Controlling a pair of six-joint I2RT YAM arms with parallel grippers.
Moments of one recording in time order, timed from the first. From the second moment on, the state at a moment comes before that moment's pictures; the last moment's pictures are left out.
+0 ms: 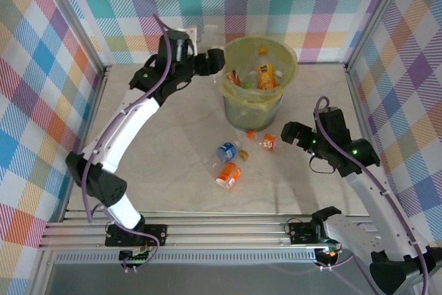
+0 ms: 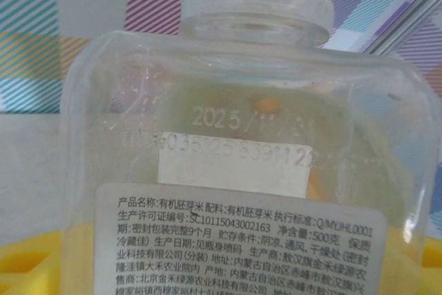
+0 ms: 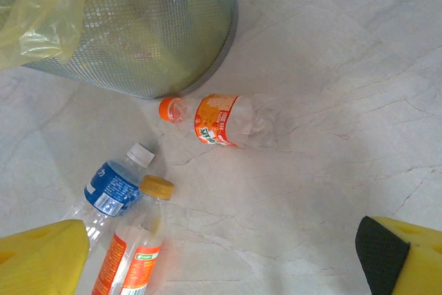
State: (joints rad) left arm -0.53 1.70 1.92 -0.60 0.00 -0.43; right arm 0.35 0.89 1.04 -0.98 0.03 0.65
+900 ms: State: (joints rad) left arm -0.60 2.23 2.53 -0.78 0.03 -0.46; right arm 0.35 0.86 0.94 -0.94 0.00 0.71
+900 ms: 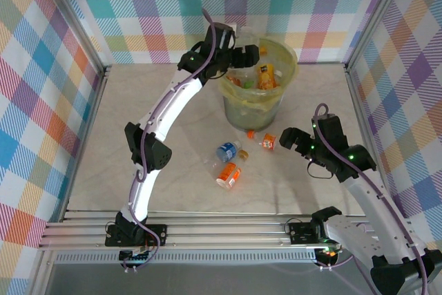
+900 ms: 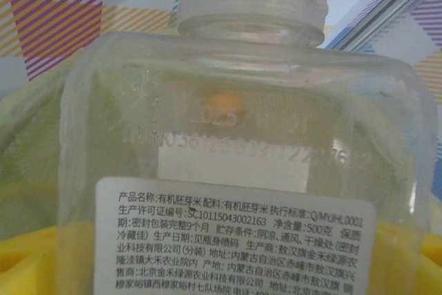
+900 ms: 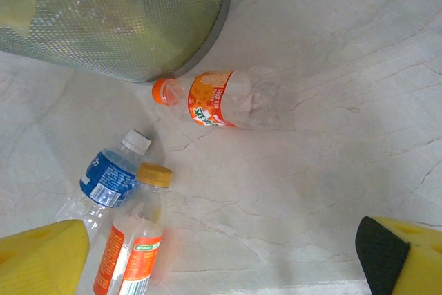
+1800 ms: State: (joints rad) left arm -0.61 2.17 2.52 -0.83 -0.01 -0.39; right arm 0.56 0.88 0.92 -0.97 0.07 0.84
